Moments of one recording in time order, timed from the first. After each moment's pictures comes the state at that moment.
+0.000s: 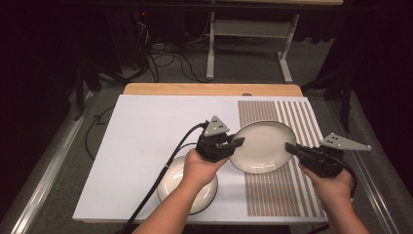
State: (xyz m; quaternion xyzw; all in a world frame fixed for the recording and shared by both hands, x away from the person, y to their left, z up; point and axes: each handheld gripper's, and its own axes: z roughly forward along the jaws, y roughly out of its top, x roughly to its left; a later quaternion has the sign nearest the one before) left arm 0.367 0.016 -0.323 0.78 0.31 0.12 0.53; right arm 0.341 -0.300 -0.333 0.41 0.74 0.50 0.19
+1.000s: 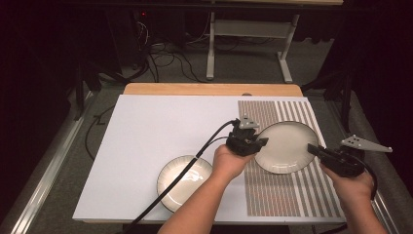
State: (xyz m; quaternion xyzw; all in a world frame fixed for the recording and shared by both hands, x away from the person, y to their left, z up) left arm 0.405 -0.055 -0.354 0.79 0.33 0.07 0.51; right arm 0.353 -0.360 -0.353 0.46 0.73 0.46 0.21
